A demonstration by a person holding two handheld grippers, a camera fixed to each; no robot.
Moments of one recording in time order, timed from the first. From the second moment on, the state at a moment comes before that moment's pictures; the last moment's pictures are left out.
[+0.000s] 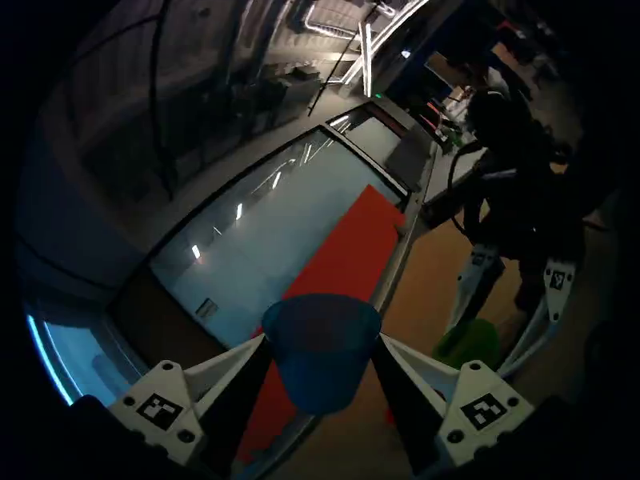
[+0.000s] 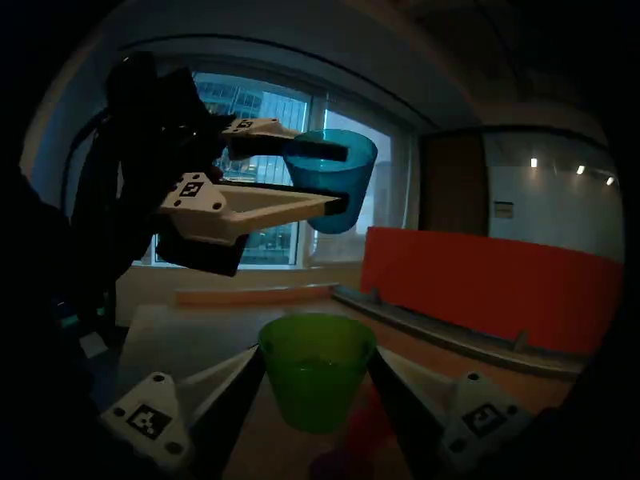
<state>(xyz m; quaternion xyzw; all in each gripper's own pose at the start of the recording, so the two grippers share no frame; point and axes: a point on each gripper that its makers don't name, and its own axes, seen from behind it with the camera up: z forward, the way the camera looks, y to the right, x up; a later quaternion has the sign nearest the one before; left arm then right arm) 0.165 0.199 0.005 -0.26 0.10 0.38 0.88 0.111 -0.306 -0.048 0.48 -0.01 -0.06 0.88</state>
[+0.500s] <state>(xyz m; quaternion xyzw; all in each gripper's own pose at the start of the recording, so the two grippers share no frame) 0.179 0.179 0.016 -0.30 0.04 0.12 0.94 0.119 -0.305 -0.051 0.48 0.00 -0.06 0.88</state>
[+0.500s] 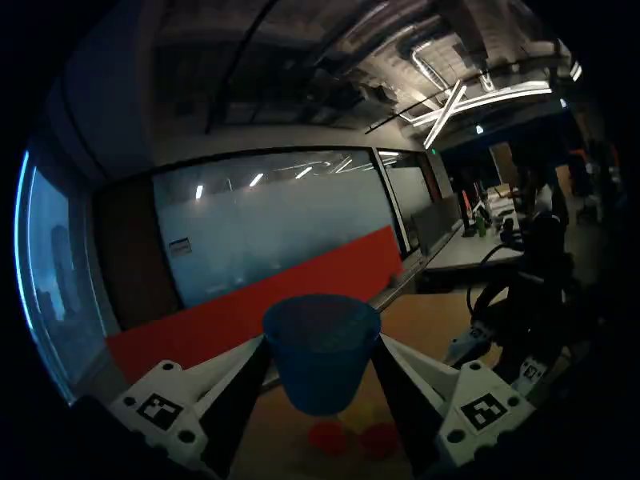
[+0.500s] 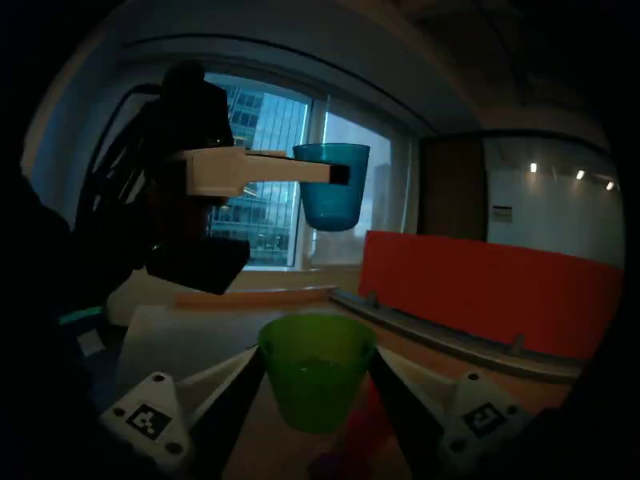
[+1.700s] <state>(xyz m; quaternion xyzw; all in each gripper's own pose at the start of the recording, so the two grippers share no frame) 0.096 0.150 0.022 -0.30 -0.03 0.03 0.95 0.125 -0.229 -0.037 0.41 -0.02 -0.06 0.91</state>
